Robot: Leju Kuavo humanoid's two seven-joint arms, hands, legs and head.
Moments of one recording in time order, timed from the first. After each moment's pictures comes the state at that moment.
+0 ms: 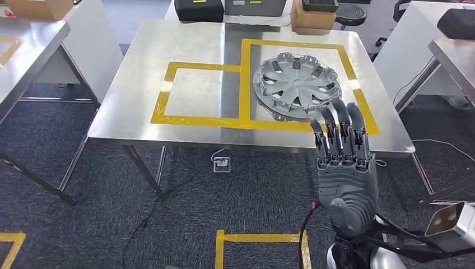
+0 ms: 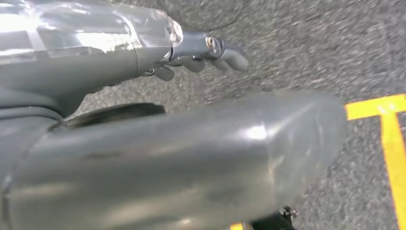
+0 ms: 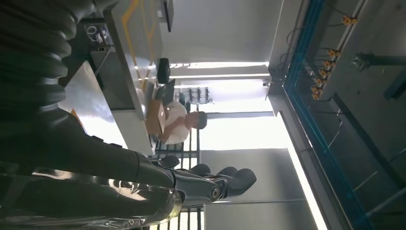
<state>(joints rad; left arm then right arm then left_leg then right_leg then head) -0.13 -0.04 -1.14 -0.22 0.76 0.26 0.05 -0.04 -0.34 0.54 -2.20 -0.45 -0.15 -0.34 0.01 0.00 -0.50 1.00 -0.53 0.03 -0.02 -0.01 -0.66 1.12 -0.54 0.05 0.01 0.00</state>
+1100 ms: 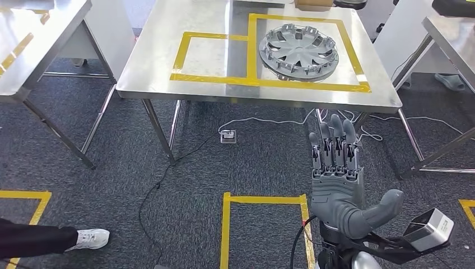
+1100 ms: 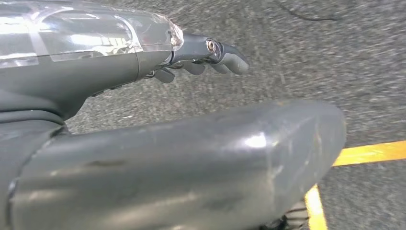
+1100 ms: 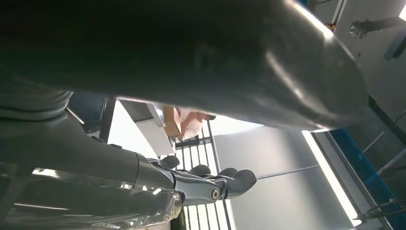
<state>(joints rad) -0.13 0.04 -1.14 -0.22 0.72 0.28 0.09 0.04 -0.29 0.57 -2.09 -0.51 -0.22 -0.49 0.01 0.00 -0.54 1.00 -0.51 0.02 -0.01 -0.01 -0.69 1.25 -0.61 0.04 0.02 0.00</state>
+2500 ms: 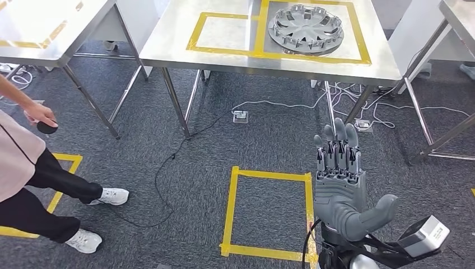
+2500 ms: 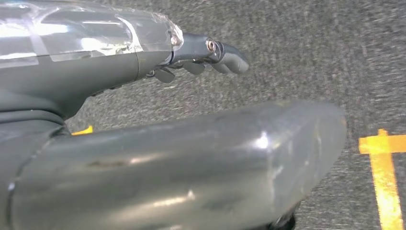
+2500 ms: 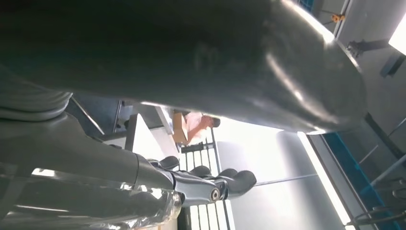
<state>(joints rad) -0.13 0.04 -1.14 -0.23 0.72 0.27 0.07 0.04 -0.28 0.56 -2.06 -0.42 -0.25 -0.49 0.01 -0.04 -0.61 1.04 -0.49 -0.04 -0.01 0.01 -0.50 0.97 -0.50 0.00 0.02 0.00</state>
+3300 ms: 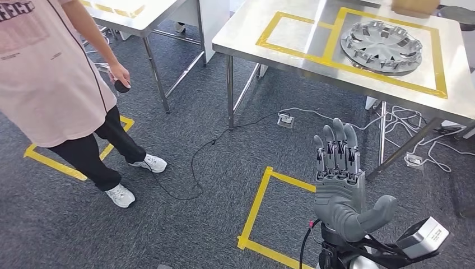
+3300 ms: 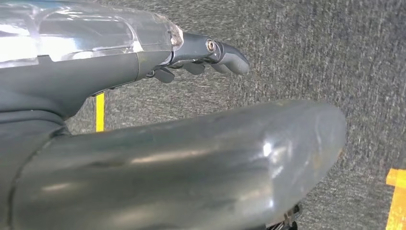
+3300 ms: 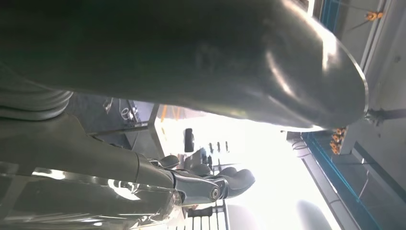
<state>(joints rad) -0.13 0.03 -1.14 -0.23 0.72 0.27 0.07 0.05 -0.28 0.56 -2.07 -0.39 -0.26 -0.48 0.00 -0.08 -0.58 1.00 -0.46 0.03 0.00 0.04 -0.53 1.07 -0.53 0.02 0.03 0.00</state>
